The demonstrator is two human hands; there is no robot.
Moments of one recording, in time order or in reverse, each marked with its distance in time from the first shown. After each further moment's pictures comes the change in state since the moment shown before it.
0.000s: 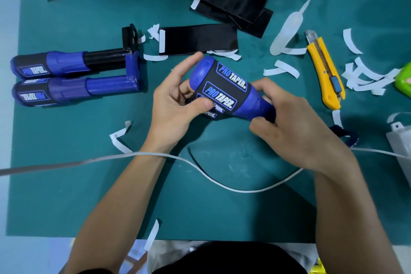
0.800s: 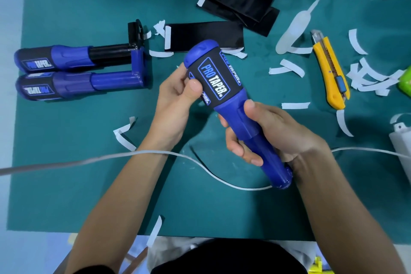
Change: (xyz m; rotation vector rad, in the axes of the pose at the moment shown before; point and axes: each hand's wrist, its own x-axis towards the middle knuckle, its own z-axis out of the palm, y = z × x) left_hand -0.006 0.017 0.005 -0.050 0.051 -0.060; right_hand 0.013 0.005 0.034 1.001 -0.504 0.154
